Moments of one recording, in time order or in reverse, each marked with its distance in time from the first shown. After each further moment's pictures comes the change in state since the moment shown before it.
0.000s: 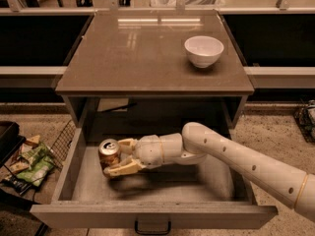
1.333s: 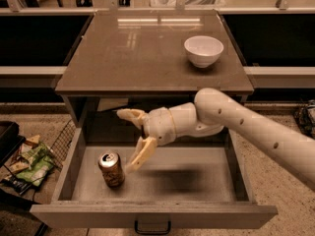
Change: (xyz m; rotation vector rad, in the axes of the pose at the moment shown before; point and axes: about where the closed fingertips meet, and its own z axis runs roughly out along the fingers) arm -0.083 -0.002 -0.031 -0.038 0.124 0.067
